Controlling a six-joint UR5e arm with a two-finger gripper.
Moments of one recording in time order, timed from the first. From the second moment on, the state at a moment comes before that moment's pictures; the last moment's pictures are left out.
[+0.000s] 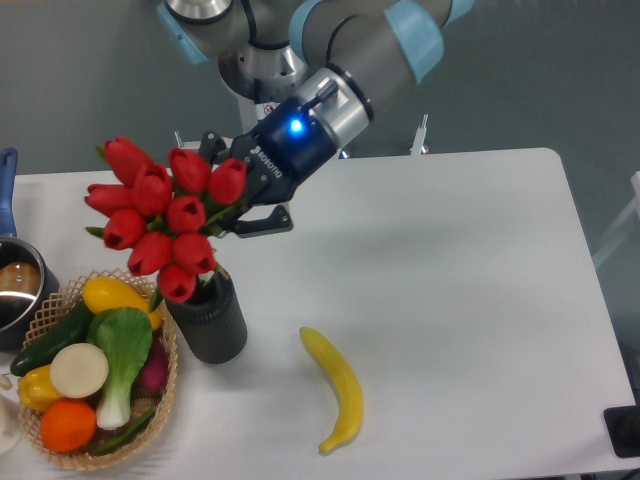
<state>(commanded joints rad) 2.52 -1.71 -1.80 -0.77 0.29 0.90</state>
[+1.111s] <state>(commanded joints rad) 2.49 -1.79 -1.92 -0.76 0.32 1.03</state>
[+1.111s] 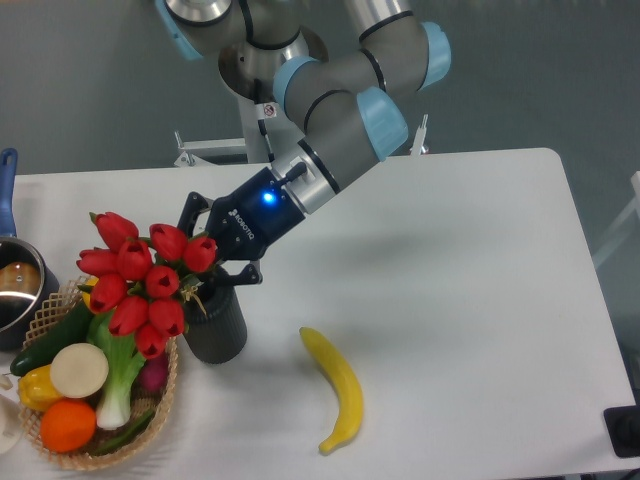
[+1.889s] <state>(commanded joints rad) 2.50 -1.77 -2.00 -0.76 0.38 1.06</state>
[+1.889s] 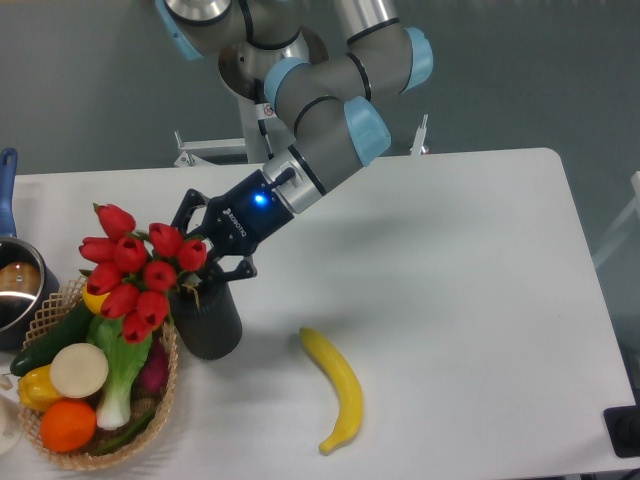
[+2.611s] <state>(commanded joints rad) 2.59 -1.68 -2.03 -0.76 0.45 1.06</state>
